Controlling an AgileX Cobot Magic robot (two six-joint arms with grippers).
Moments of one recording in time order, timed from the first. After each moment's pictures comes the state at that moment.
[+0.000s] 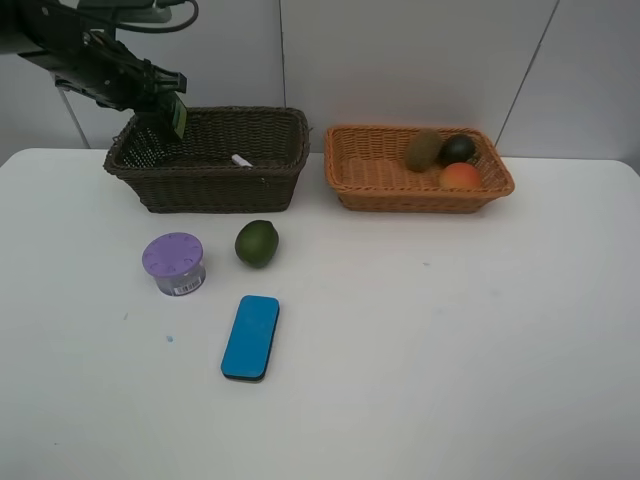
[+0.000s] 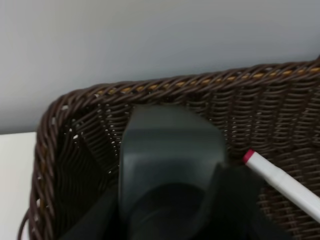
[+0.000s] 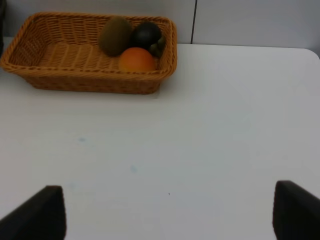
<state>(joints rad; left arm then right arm) -0.12 2.01 -1.42 -0.13 0.17 0.12 -0.05 0.00 -0.52 0.01 1.06 -0.07</state>
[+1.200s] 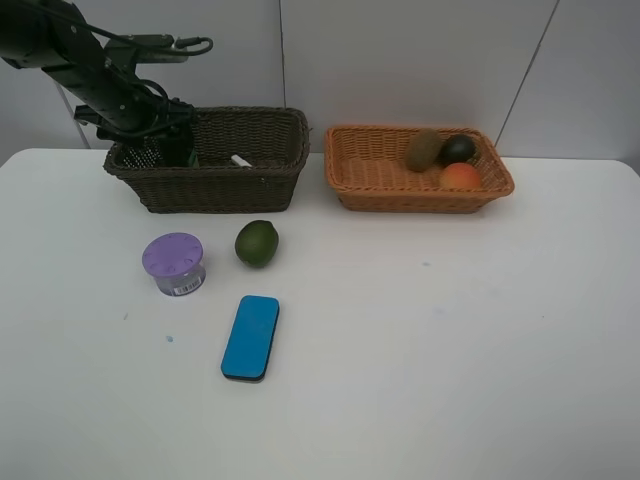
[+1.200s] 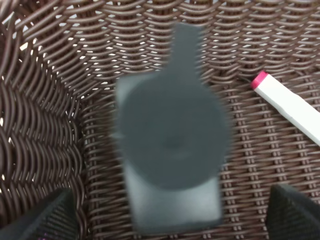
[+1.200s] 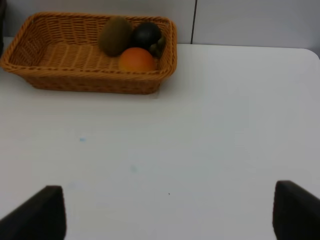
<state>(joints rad) -0.12 2.09 -1.48 -0.13 0.37 0.10 -0.05 0.00 -0.52 0.01 1.06 -0.07</state>
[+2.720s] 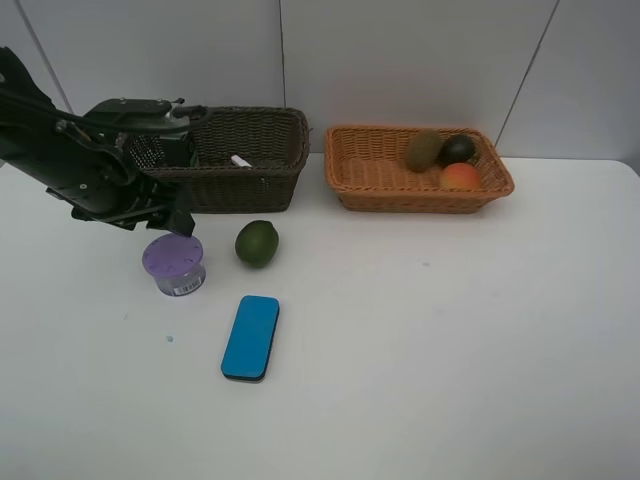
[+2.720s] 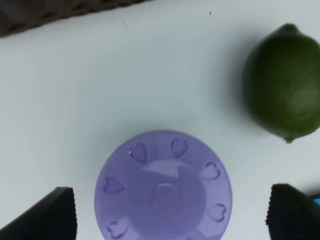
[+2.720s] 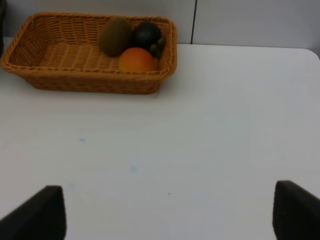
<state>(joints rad) -0.25 1.67 -0.86 -0.30 0.36 0.28 -0.05 0.00 -0.52 0.01 1.06 -0.07</state>
